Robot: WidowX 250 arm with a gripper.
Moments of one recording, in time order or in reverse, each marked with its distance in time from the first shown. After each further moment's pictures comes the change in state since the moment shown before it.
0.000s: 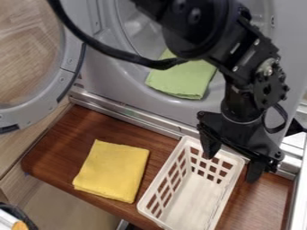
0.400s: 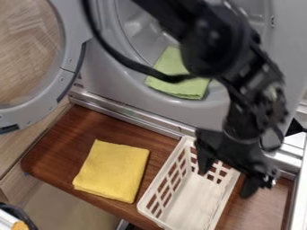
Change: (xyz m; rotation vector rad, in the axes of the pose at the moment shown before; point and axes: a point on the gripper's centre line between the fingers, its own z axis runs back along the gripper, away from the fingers) arm -0.015 -0.004 -0.028 0.069 0.092 0.066
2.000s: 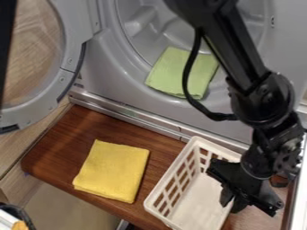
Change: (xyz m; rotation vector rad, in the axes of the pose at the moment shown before) arm 0.001 -0.019 -0.062 0.053 0.099 -0.030
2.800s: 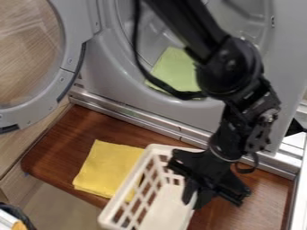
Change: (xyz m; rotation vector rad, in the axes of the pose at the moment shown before) arm -0.052 0.053 0.039 0.133 0.181 0.208
